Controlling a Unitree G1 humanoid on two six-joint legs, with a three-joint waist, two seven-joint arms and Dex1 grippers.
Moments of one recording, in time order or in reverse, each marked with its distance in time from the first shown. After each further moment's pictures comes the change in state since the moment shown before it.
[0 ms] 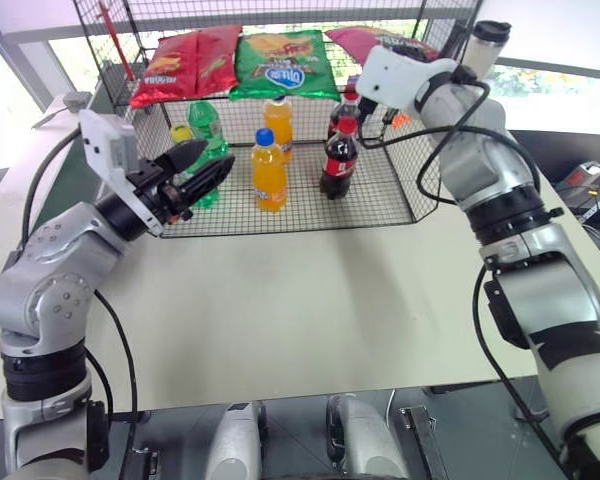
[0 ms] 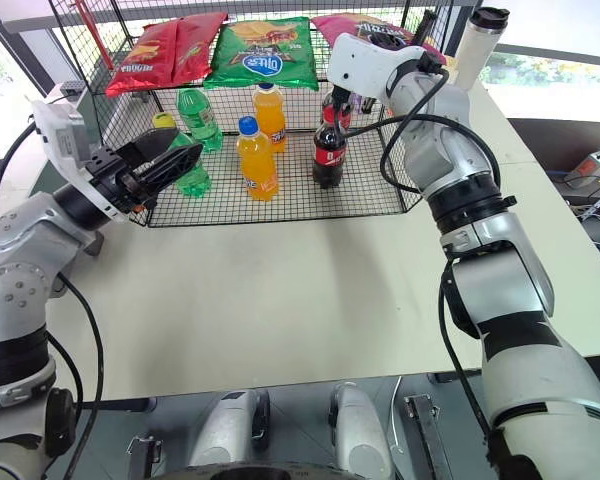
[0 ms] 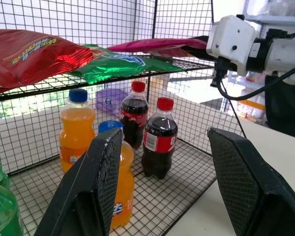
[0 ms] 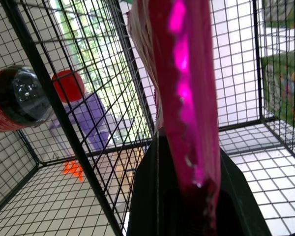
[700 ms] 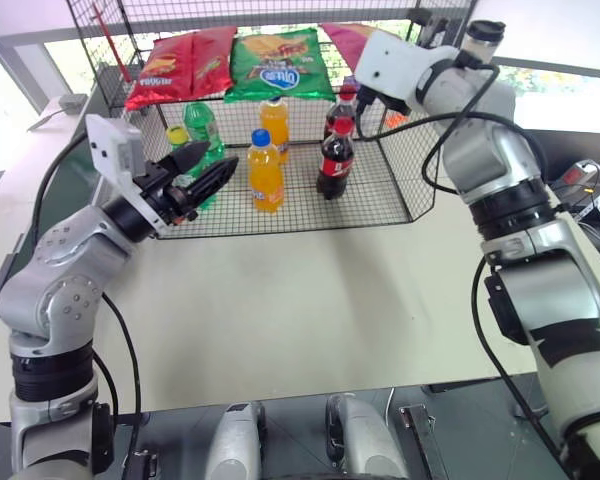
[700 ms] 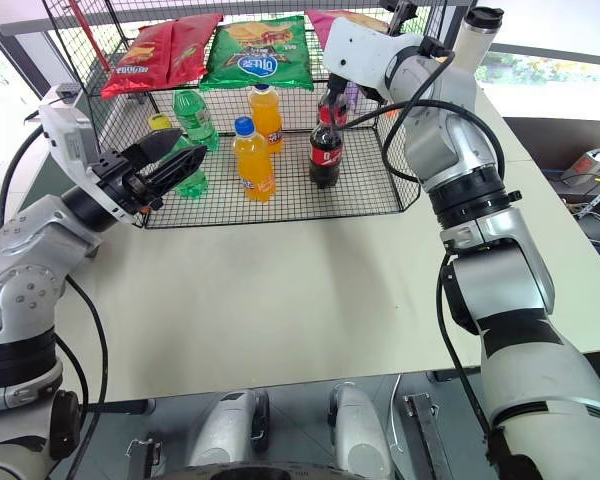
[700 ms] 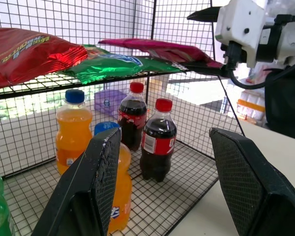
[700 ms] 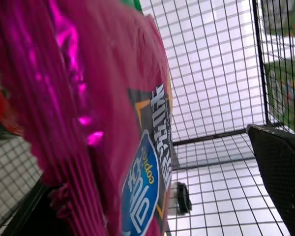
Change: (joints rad) left arm 0.008 -0.023 -0.018 0.008 0.023 -0.038 0.007; right arm -0.011 -0.013 -0.037 -0.109 0.052 0.019 0.209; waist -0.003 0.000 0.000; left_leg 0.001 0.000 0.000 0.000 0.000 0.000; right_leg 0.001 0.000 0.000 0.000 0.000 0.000
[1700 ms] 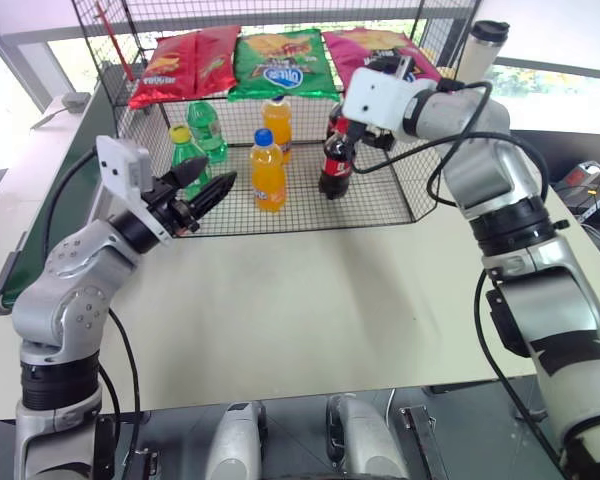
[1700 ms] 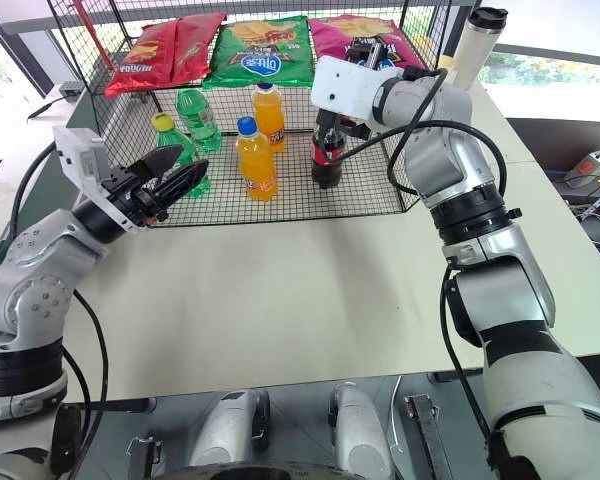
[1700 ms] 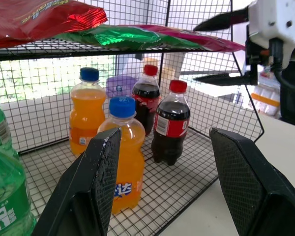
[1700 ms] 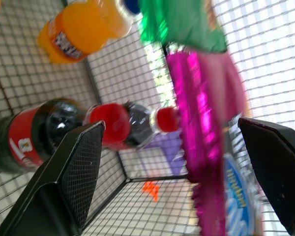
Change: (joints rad) left arm 0.065 -0.016 -0.019 0.019 0.045 -0.041 0.002; right arm 0.086 -0.015 -0.030 -0.130 0.111 -0.028 0.195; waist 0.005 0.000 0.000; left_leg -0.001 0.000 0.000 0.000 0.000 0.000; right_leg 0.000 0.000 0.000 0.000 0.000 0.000
